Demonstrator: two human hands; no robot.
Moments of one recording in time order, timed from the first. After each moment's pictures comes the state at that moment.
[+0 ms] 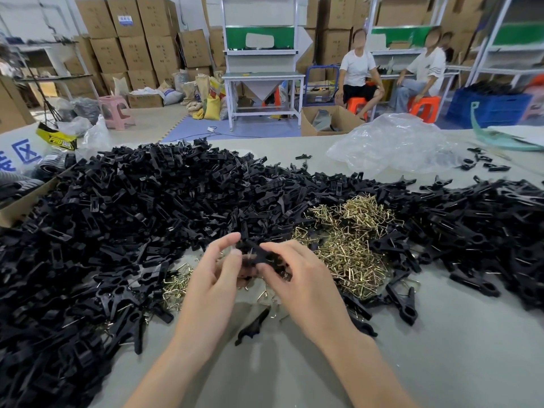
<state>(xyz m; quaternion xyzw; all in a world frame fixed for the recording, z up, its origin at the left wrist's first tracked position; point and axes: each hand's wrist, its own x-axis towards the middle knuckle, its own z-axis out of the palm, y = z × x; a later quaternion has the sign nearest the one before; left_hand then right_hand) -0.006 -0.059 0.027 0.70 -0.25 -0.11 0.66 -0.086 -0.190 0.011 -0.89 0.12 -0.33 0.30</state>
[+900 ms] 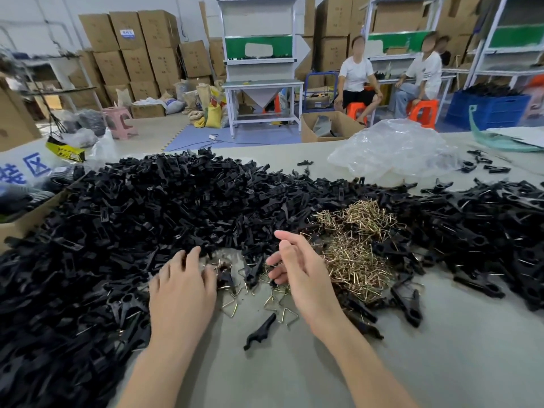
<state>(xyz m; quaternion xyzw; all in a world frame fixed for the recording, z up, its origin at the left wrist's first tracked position) 0.050 -0.039 -0.004 0.95 -0.21 0.15 0.18 -0.064 -0.192 0.005 -0.69 0.16 -0.31 0.64</state>
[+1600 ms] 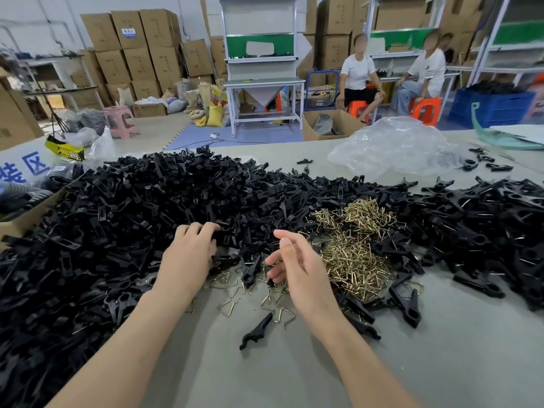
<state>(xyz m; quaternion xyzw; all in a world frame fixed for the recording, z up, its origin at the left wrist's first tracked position) 0.105 -0.064 0.012 0.91 -0.36 0.16 0.15 -0.061 -0.199 -0.003 -0.71 0.15 -0.31 0.61</state>
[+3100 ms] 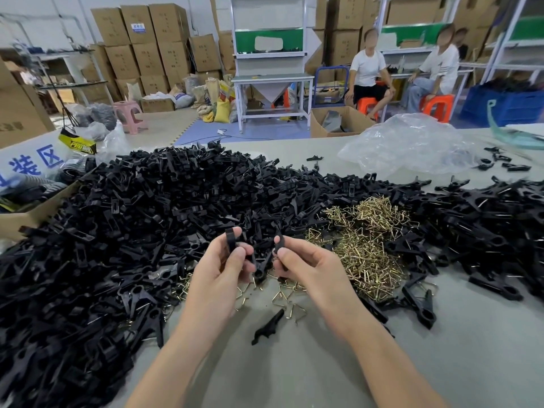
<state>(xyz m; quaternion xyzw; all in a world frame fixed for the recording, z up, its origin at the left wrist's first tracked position) 0.013 -0.053 0.029 0.66 -0.25 -0.12 0.70 -0.073 -0.195 0.012 -0.62 0.13 -0.24 0.74</state>
